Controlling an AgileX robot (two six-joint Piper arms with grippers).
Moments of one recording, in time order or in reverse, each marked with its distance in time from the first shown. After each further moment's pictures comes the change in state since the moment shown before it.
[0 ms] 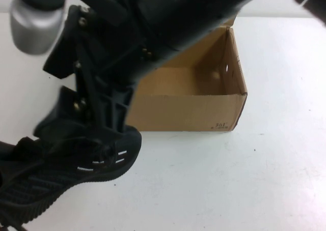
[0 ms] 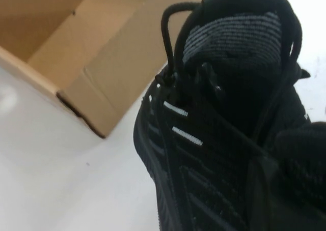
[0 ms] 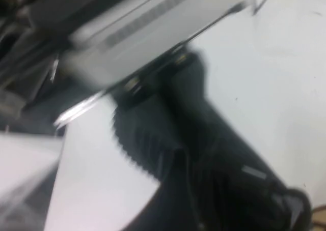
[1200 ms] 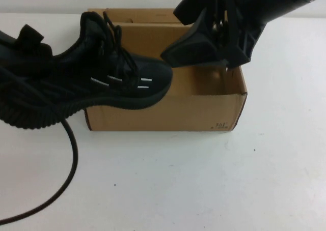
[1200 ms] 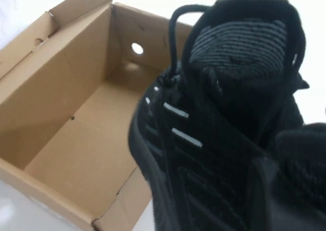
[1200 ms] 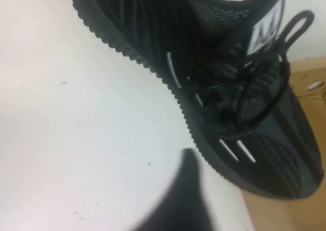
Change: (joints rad) right arm -0.351 -0.187 0.167 0.023 0.054 -0.041; left arm 0.350 0.389 -0.353 -0.499 0.263 0.420
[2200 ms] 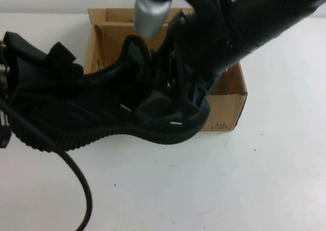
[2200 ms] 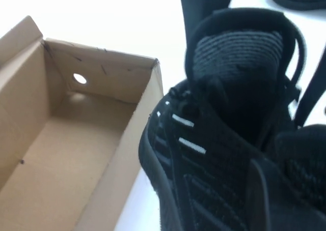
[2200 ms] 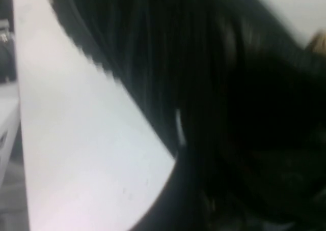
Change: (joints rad) right arm 0.134 0.069 0.070 -0.066 -0.008 0.110; left arm -0.157 -0.037 -0.015 0.009 0.025 -0.006
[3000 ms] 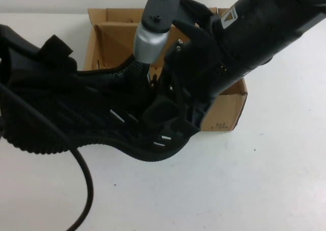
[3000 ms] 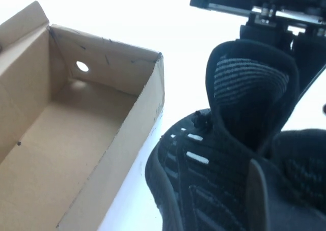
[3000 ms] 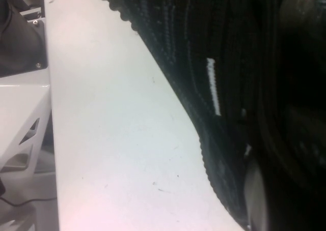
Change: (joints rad) right arm -0.003 0.000 0.098 0.078 -0.004 -0.051; left arm -0.001 -0.001 -0.047 0.042 0.022 -0.119
